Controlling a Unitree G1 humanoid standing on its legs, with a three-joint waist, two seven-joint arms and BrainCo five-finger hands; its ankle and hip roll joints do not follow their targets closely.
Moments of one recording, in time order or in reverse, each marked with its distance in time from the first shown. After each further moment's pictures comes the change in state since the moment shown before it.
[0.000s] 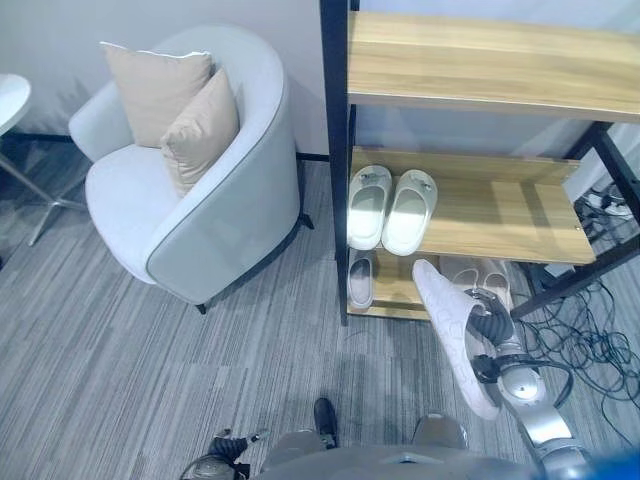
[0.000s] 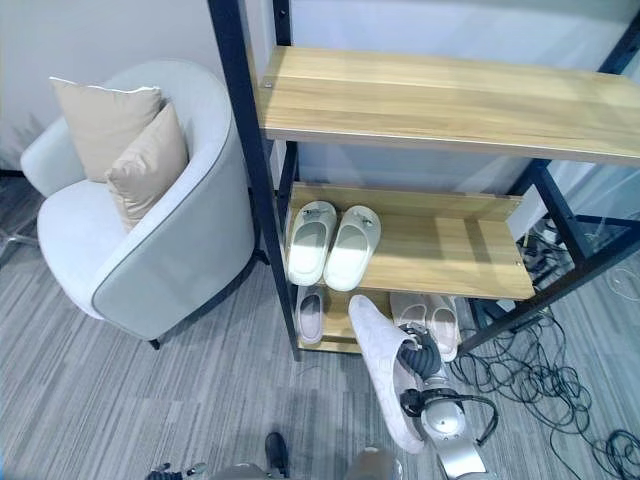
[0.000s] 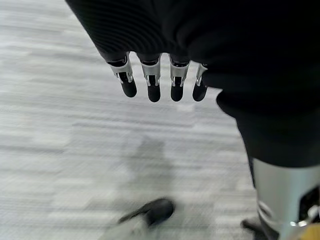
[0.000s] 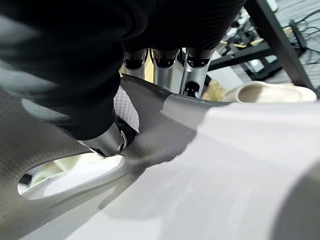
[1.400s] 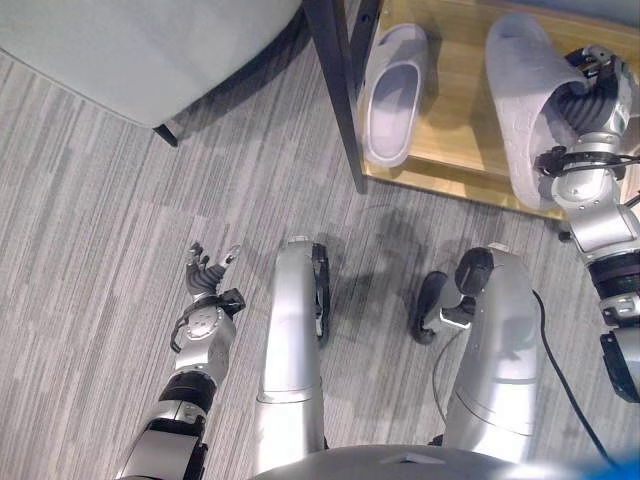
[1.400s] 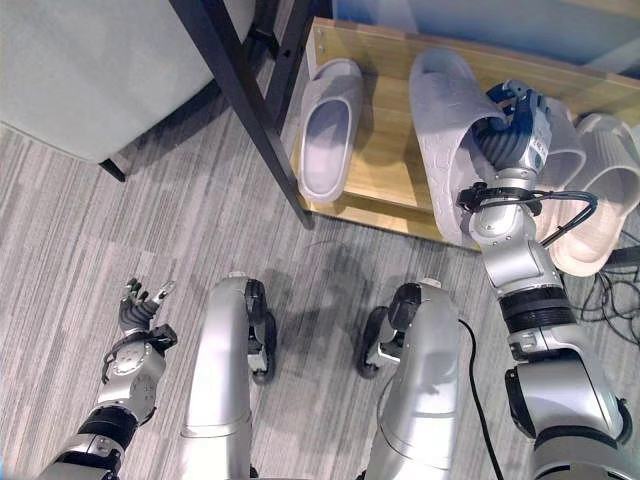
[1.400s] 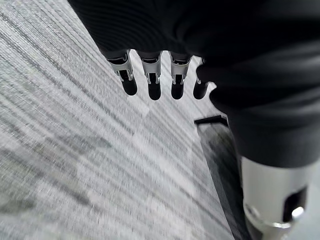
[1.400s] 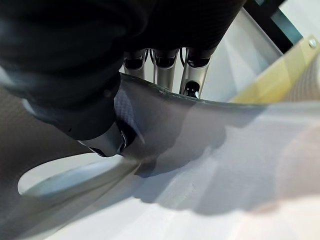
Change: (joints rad) left arm -0.254 0.129 -0.029 -0.597 -0.561 -0.166 0.243; right arm -0.977 -0.402 0.087 0.231 -0.070 0.131 -0.319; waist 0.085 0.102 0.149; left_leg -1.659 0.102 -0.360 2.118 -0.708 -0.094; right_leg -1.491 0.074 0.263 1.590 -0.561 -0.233
